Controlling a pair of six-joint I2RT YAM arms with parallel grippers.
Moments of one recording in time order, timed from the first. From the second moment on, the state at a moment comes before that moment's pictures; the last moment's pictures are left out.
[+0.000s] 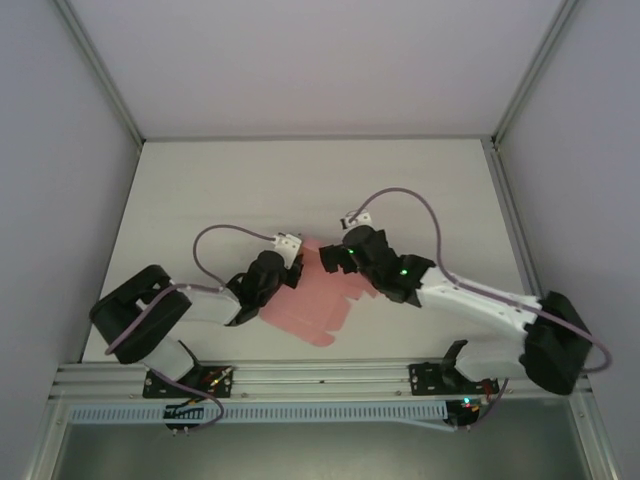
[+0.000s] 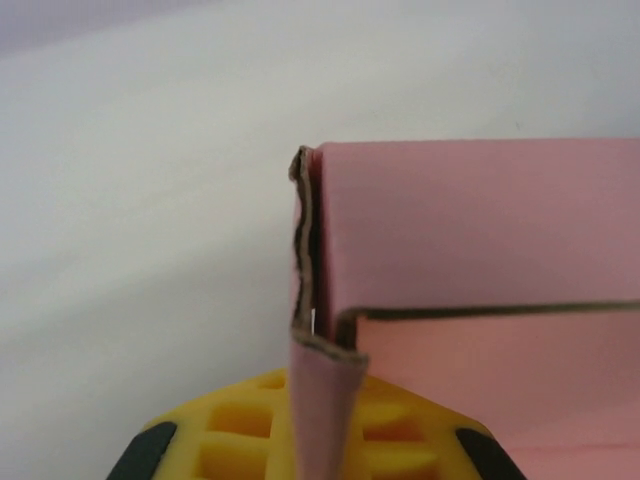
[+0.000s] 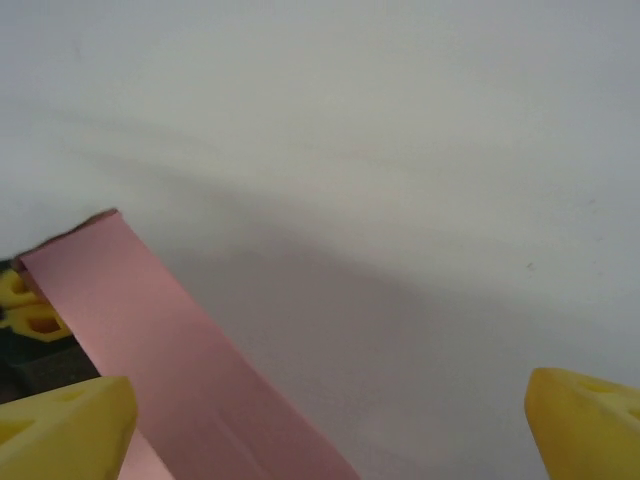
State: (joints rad) left arm -0.86 1.51 0.44 0.67 -0.35 -0.11; right arm 0.92 1.19 0.80 -0.24 0.39 0.42
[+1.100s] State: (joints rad) left arm -0.86 1.35 0.52 0.46 -0.45 -0.35; right arm 0.78 1.17 0.54 0.21 0.22 0.59
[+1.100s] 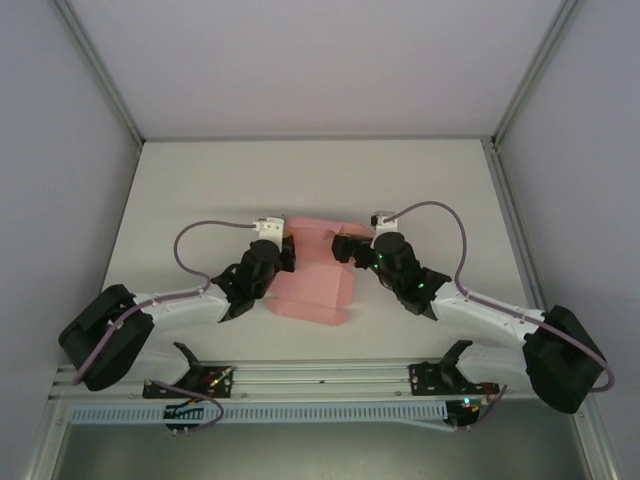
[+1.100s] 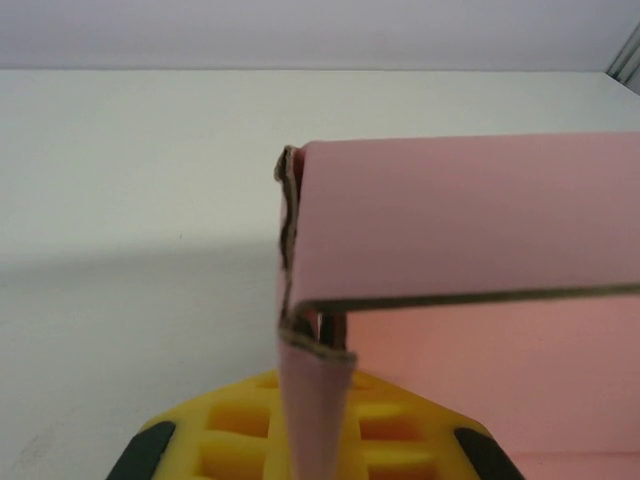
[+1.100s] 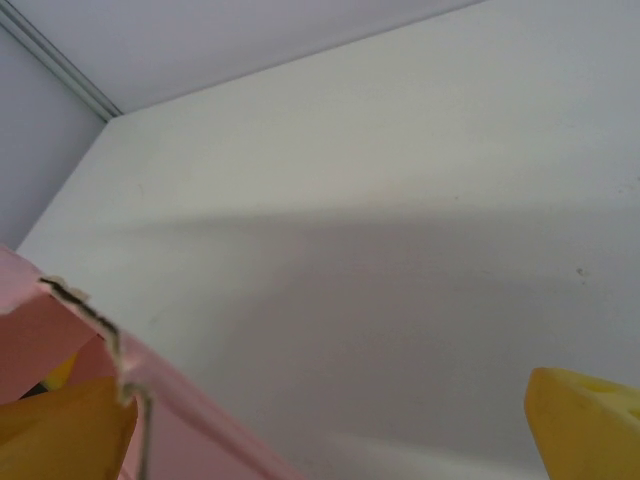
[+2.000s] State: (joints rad) left arm -0.86 1.27 0.54 0.34 -0.52 -0.42; right arm 0.78 0.77 0.36 -0.19 0.34 0.75
